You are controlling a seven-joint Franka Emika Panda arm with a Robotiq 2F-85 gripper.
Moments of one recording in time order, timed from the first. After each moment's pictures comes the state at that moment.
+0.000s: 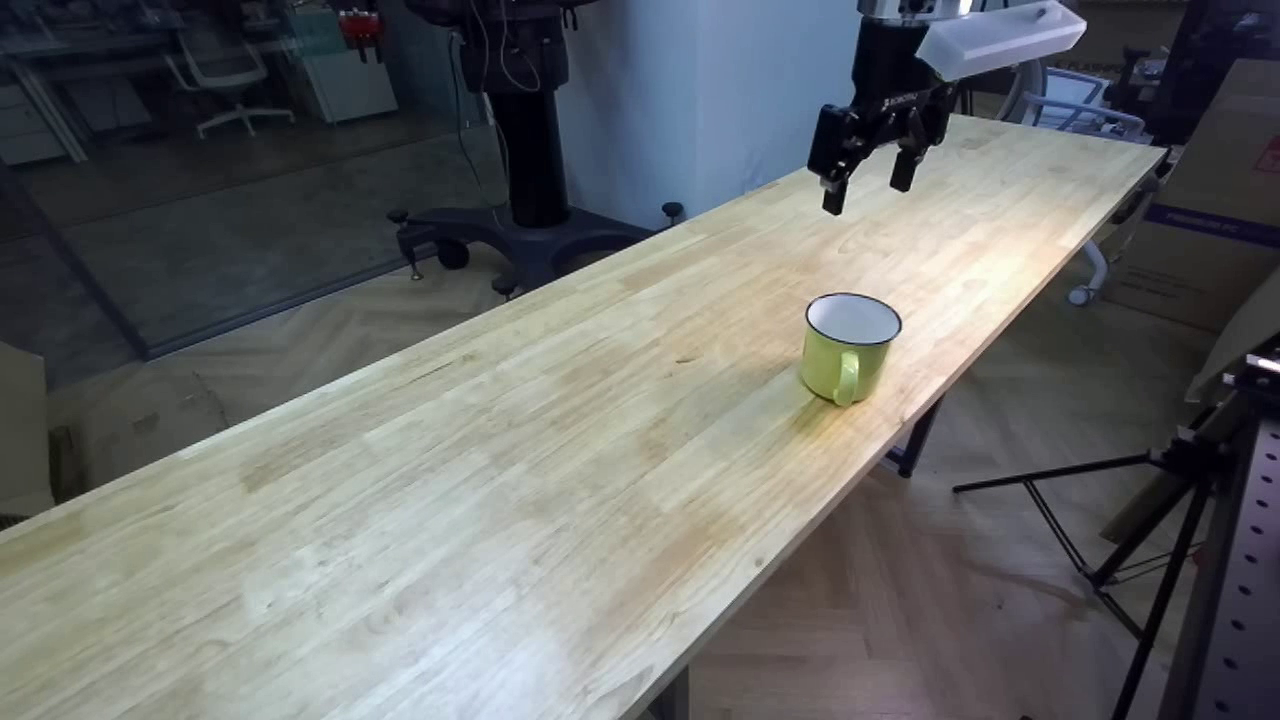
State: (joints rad) arm -0.17 0.25 -0.17 -2.30 0.00 2.64 -0.04
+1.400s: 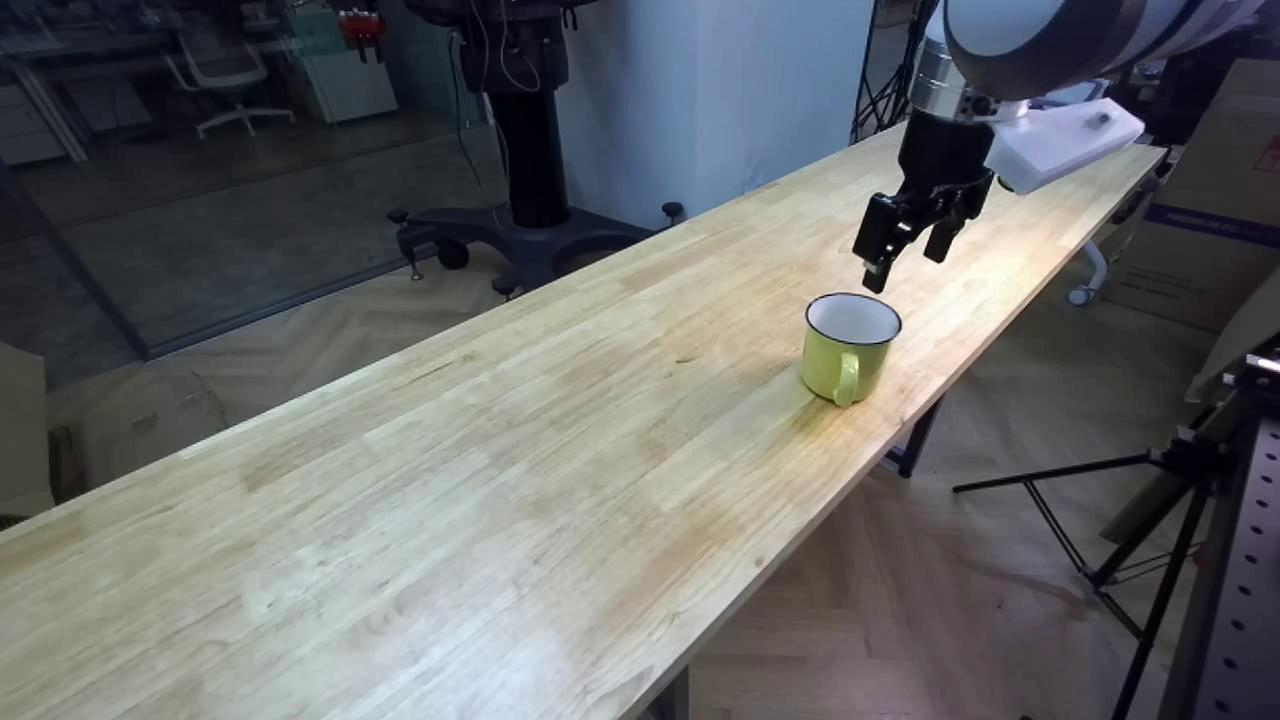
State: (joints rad) arm -0.21 0.28 -0.15 -2.53 0.00 2.93 -0.13
